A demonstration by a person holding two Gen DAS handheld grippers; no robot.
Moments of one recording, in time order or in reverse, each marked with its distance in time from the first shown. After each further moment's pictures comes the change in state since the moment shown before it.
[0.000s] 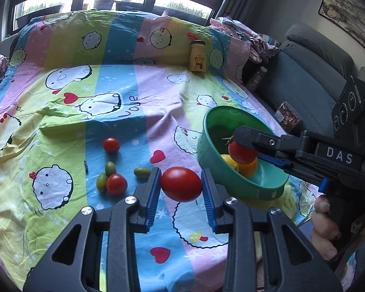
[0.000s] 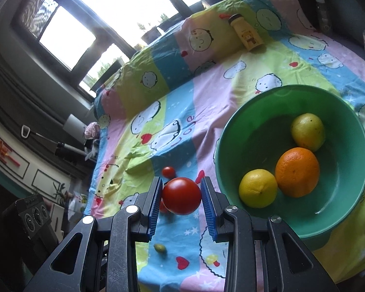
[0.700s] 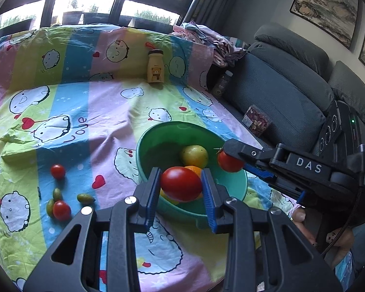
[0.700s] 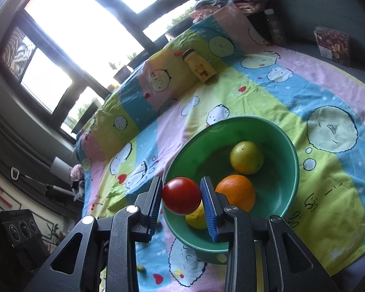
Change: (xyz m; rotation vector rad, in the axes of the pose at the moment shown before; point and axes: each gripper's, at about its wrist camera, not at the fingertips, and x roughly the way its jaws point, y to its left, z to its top) left arm 0.016 -0.070 0.020 0.076 -0.040 -0.145; right arm -0.056 -0.061 0.013 0.155 -0.184 -0.104
